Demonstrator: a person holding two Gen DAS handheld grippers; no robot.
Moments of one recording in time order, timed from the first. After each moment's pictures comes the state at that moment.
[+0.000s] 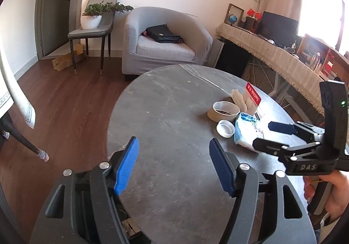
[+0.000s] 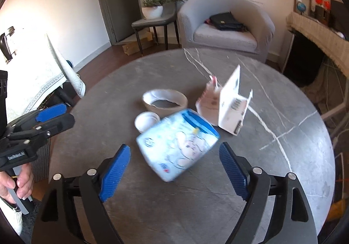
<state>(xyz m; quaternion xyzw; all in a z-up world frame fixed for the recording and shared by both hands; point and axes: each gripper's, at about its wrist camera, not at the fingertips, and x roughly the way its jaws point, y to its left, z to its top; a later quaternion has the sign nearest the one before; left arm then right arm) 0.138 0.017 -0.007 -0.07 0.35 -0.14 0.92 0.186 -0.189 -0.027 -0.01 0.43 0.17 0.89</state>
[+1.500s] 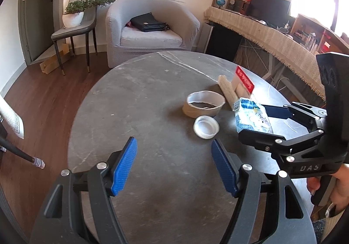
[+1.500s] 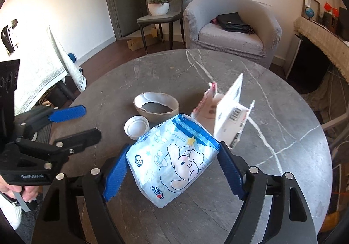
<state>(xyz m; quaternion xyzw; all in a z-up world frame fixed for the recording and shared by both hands) 0.166 -0.031 -0.016 -0.02 0.38 -0.17 0.91 0.193 -0.195 -0.016 -0.03 0.42 0.19 0.89</state>
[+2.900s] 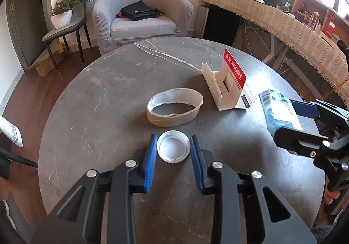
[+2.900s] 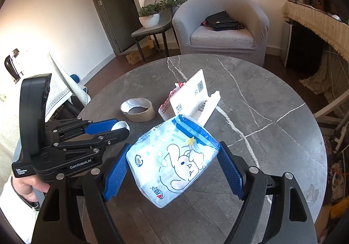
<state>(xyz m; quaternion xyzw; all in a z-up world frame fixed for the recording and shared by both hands) 0.197 -0.088 -0.026 0.02 0.43 -0.16 0.89 0.180 -0.243 -0.009 0.05 0.41 0.19 0.89</state>
